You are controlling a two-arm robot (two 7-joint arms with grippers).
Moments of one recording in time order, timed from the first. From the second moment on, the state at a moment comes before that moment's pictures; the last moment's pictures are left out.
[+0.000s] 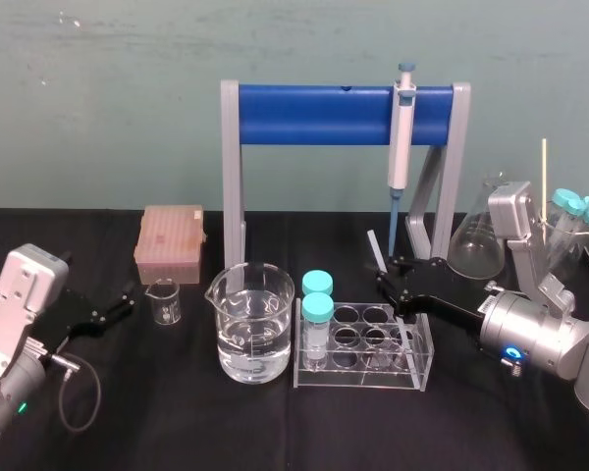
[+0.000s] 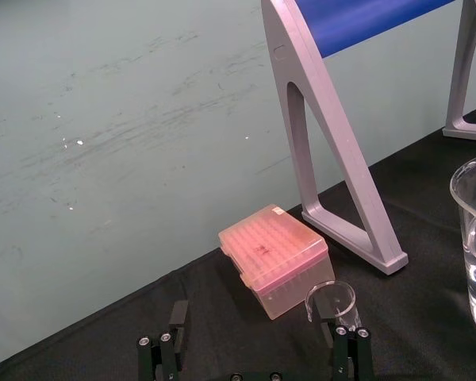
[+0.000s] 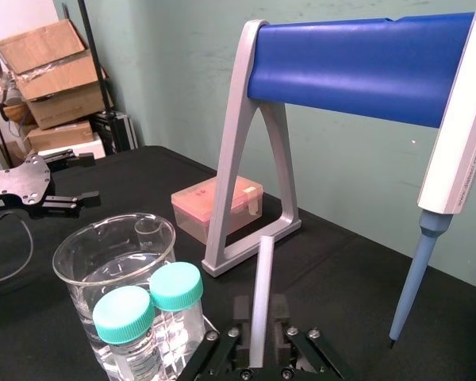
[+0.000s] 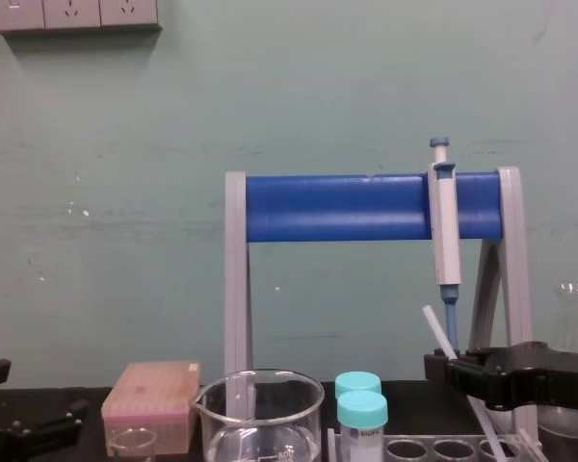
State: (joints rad) left arm -0.20 0.60 0.45 -1.41 -0.25 -0.12 0.03; right arm 0.46 0.44 -0.45 -1.18 0.50 0.00 0.63
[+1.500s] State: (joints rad) left arm -0.20 0.60 0.45 -1.41 -0.25 -0.12 0.03; right arm 0.45 0.41 -0.35 -1.32 0.52 -0.22 0.61
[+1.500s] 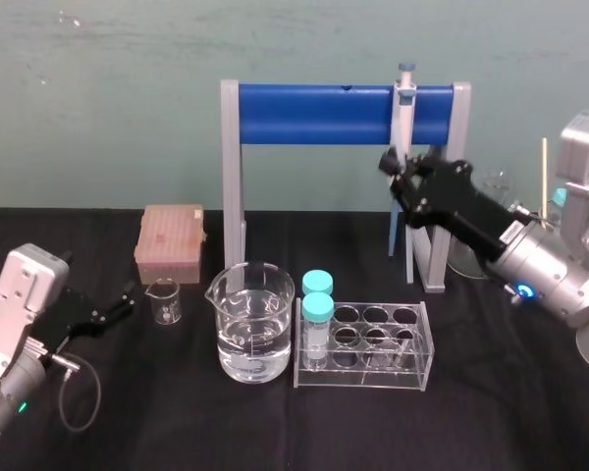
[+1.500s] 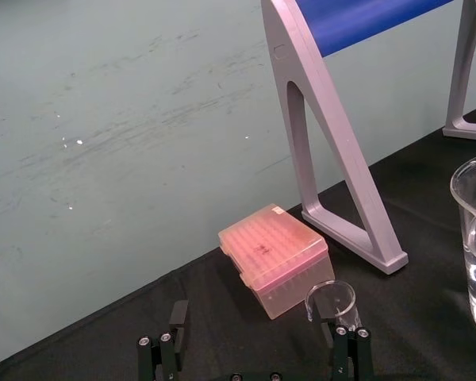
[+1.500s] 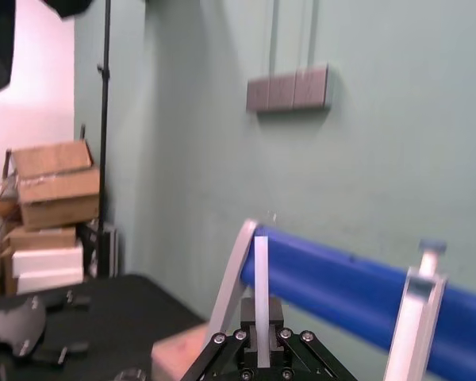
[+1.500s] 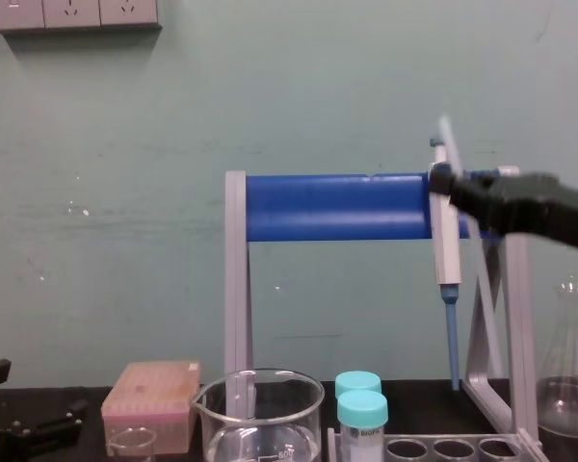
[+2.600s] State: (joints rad) left arm -0.20 0.60 0.45 -1.41 -0.25 -0.12 0.03; right arm 0.34 0.39 -0.29 -1.30 0.47 -0.43 0.64
